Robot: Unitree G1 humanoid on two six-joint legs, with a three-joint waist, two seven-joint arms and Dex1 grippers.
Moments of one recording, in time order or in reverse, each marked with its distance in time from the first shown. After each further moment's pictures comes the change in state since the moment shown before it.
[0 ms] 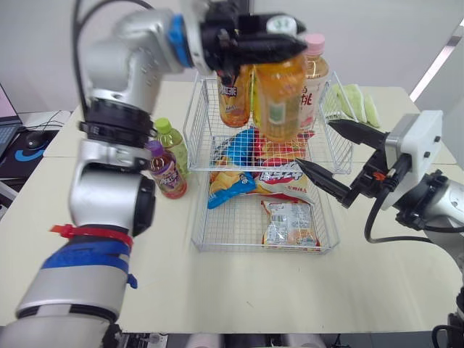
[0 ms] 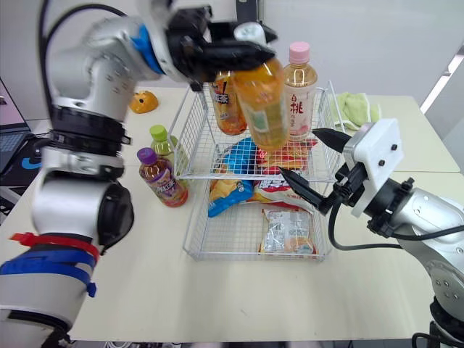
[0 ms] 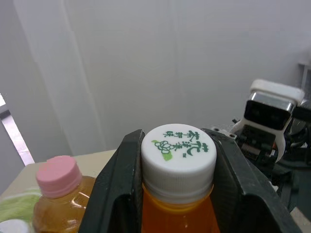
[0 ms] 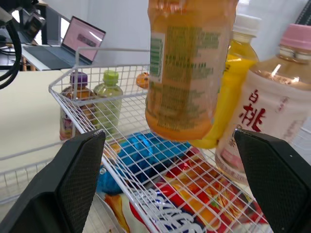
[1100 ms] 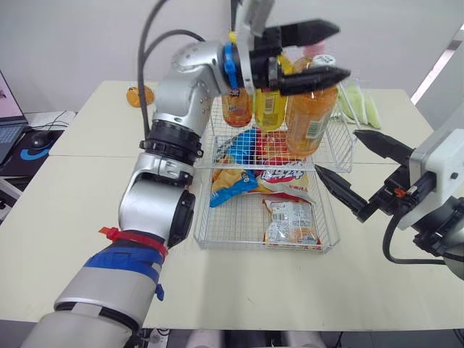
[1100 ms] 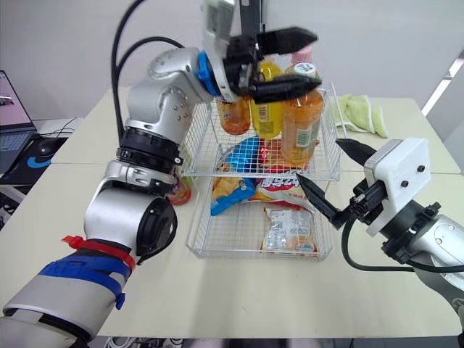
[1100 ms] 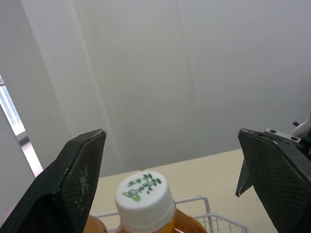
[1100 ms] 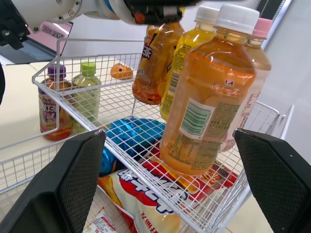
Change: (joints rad) left arm -0.015 -0.153 0.099 0.106 0.053 -0.167 0.111; right arm 0.164 -0.104 -0.123 -0.103 0.196 -0.052 -0.209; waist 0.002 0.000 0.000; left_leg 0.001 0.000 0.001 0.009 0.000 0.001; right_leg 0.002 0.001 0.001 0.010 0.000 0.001
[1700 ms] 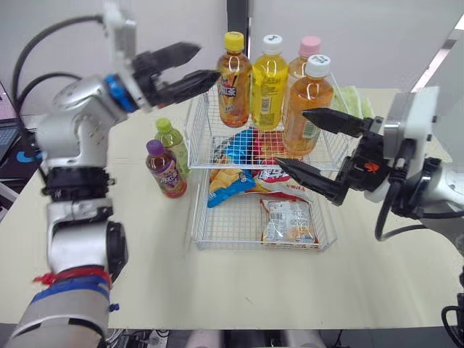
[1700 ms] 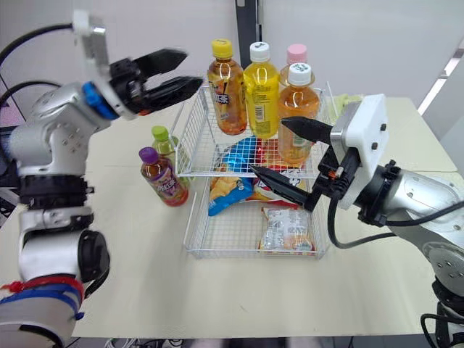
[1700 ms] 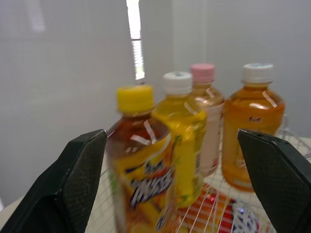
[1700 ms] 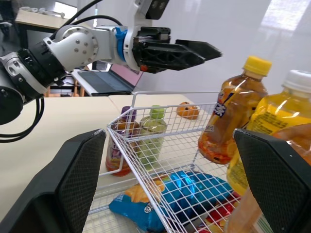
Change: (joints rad) left arm 0.519 0.438 0.237 -0.441 -0.050 0.267 0.263; right arm -0.377 0.044 0.345 0.272 -0.023 -0.102 0.290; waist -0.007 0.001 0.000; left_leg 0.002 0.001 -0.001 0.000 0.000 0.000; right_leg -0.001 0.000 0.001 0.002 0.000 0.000
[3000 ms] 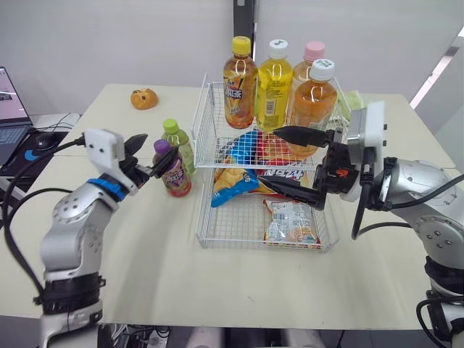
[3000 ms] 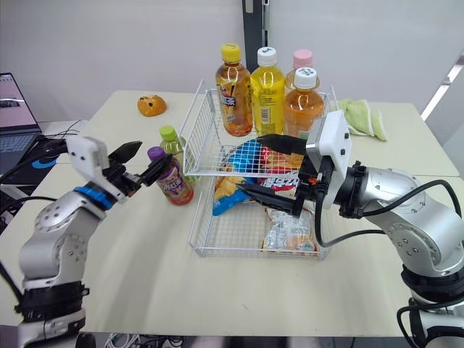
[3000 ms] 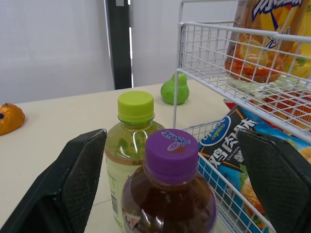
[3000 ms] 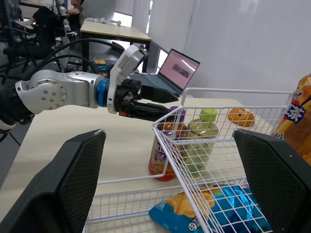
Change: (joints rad) left arm 0.538 -0.148 0.022 -0.309 0.063 -0.147 0.472; right arm -0.019 0.113 0.073 0.106 -0.157 -0.029 0.207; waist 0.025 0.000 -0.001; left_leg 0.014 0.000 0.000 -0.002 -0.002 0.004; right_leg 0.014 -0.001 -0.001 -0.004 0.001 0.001
